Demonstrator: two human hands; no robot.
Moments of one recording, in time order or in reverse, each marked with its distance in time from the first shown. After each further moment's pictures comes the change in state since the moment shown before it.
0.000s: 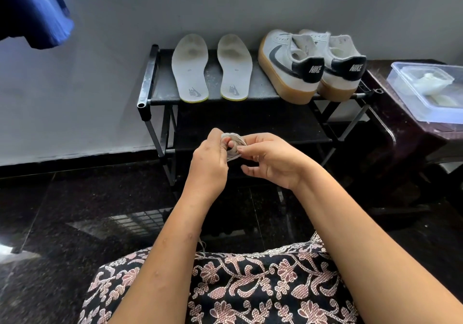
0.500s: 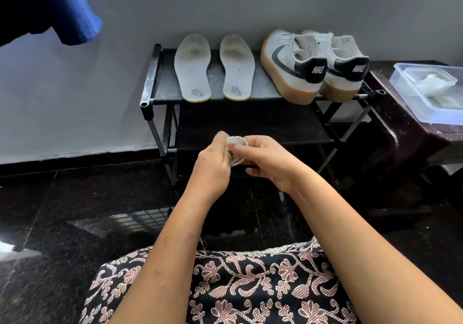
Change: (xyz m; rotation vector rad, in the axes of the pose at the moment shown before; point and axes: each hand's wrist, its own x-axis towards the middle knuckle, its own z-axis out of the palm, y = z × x) left_hand -0.004 0.005 -0.005 -0.030 -0.126 -0.046; right_hand 0.001 0.006 0.011 -0.241 0.122 -0.055
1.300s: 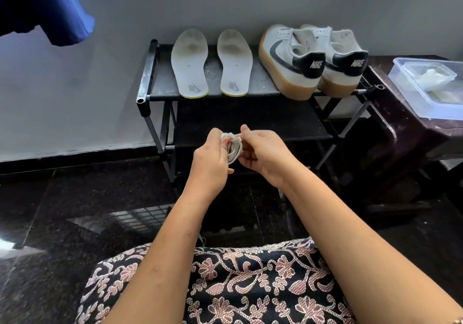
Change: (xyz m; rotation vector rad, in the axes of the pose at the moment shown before) left_hand 0.001 -0.003 0.007 -0.082 0.060 -0.009; right_hand 0.008 -0.001 0.005 0.249 0.173 0.076
